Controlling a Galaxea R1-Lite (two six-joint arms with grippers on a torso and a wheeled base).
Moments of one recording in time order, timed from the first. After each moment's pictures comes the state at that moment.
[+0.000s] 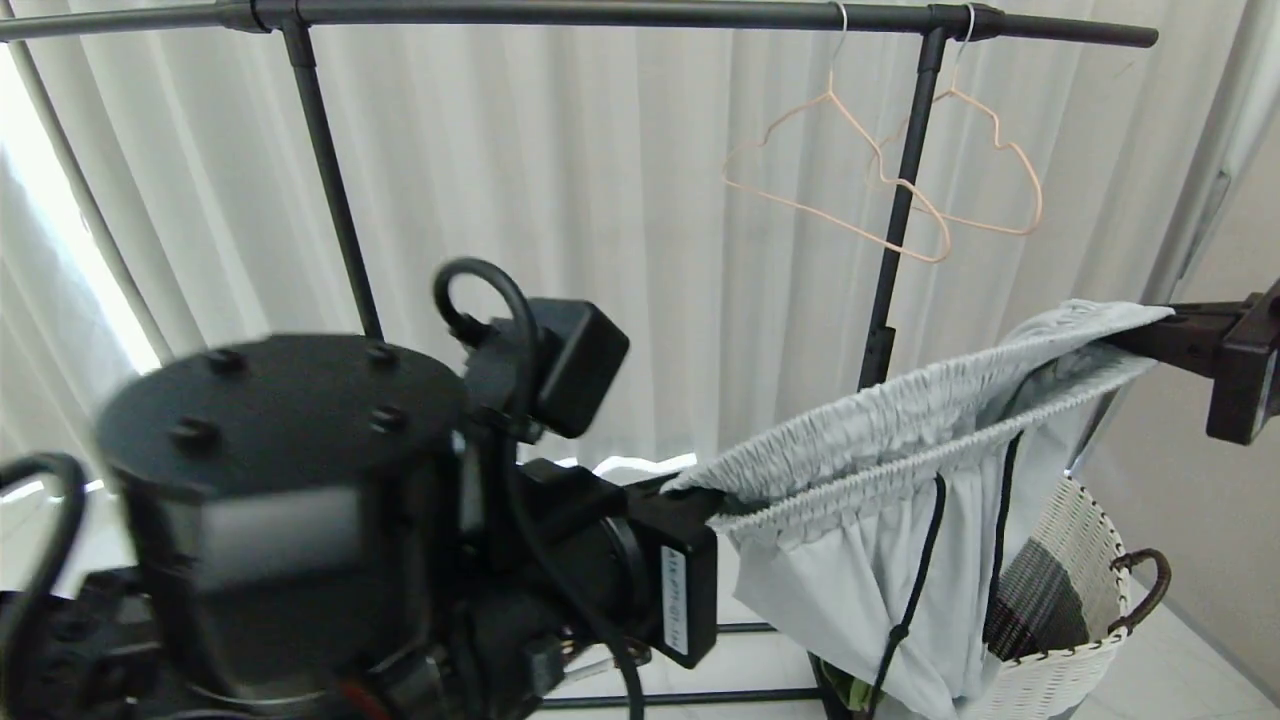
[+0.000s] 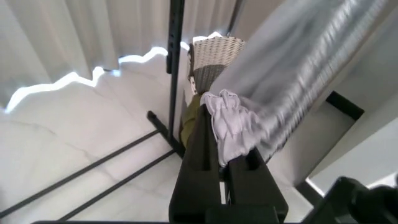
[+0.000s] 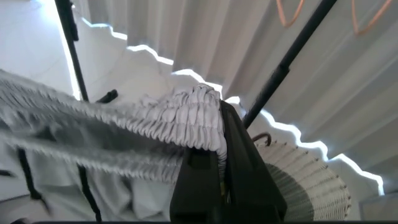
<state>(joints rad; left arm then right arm) -1.02 1.49 -0.82 -0.40 0.27 -0.24 0.36 1.20 -1.00 0.00 0.23 -0.20</state>
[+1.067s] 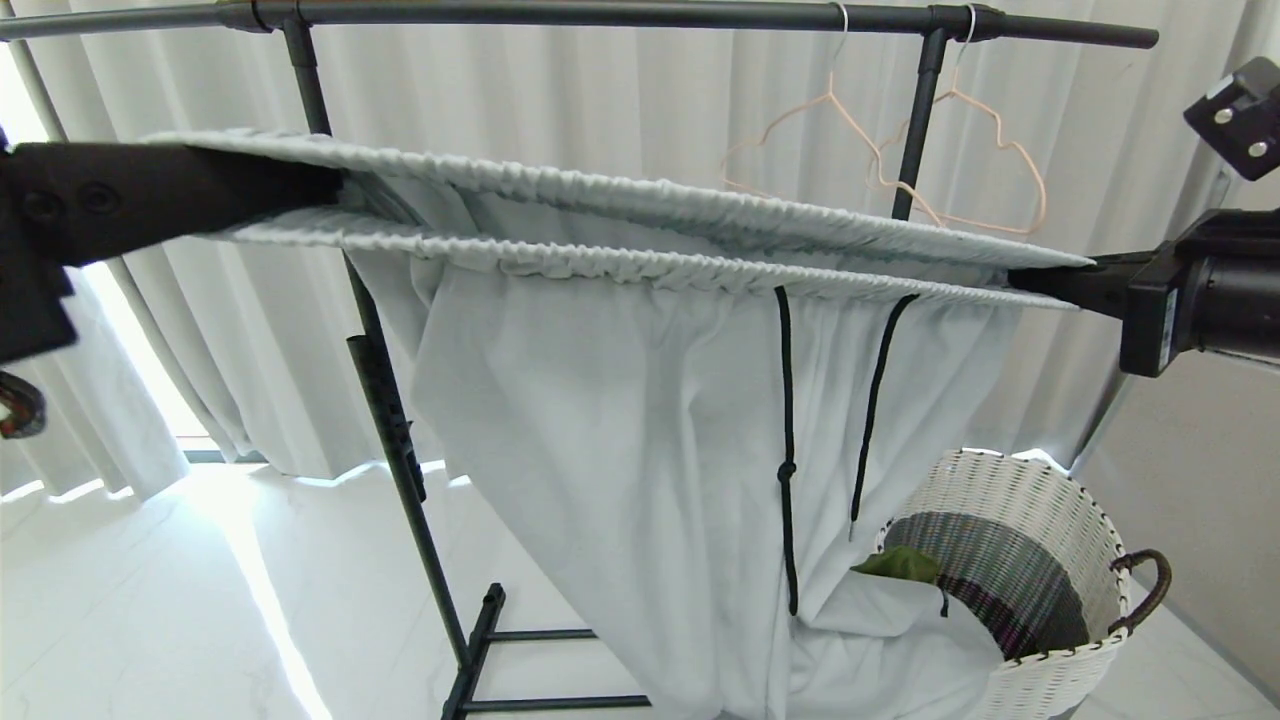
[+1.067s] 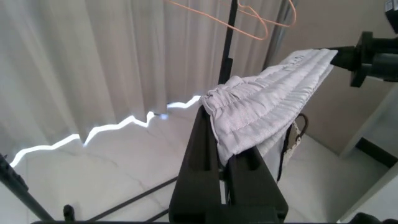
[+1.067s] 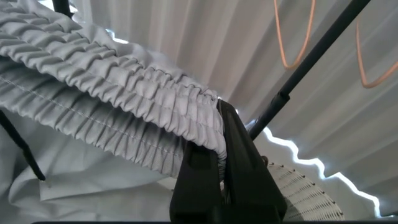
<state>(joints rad) -0.85 1.11 -1.22 0.17 0.27 -0.10 0.37 1.35 -1.14 -0.01 0.23 -0.23</state>
